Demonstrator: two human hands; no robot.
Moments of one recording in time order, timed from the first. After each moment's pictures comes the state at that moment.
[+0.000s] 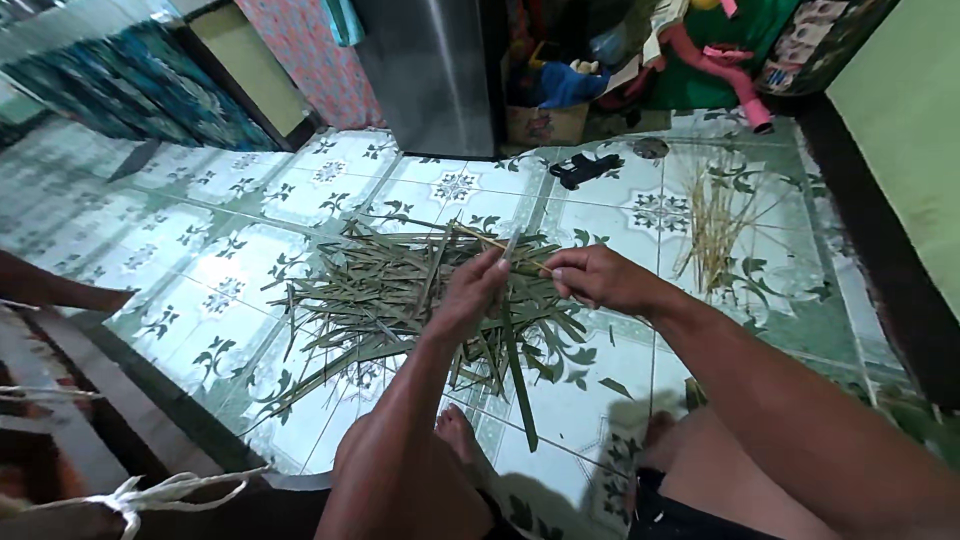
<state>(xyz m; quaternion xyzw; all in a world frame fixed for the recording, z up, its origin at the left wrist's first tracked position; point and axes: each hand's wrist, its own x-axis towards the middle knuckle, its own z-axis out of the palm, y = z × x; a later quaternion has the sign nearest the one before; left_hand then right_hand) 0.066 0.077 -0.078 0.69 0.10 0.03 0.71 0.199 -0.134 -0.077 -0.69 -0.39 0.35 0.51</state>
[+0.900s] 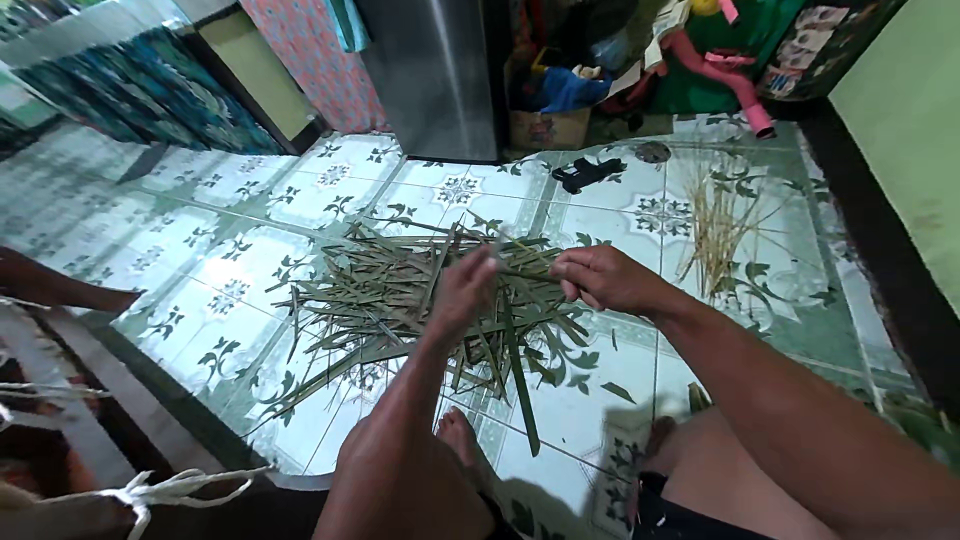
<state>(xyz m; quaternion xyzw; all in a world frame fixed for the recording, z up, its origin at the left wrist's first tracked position) 0.058 0.085 -0.078 0.75 0.09 0.10 0.65 0.198 -0.136 -0.070 -0.72 -0.40 0.31 0.48</state>
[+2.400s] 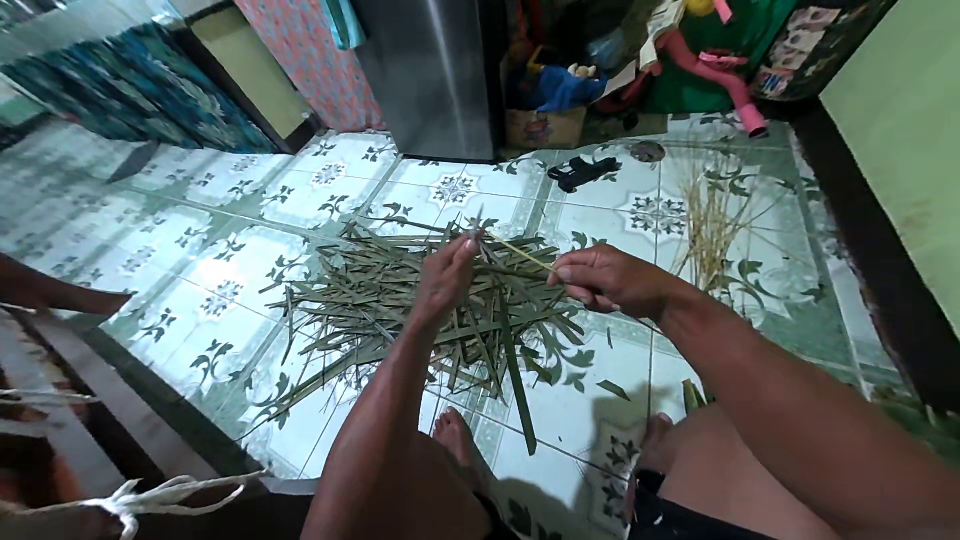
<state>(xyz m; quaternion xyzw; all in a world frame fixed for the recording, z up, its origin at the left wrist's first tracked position) 0.064 0.103 -0.069 0.78 0.10 0.12 0.61 0.204 -0.147 -0.068 -0.60 -0.37 0.44 0.56</state>
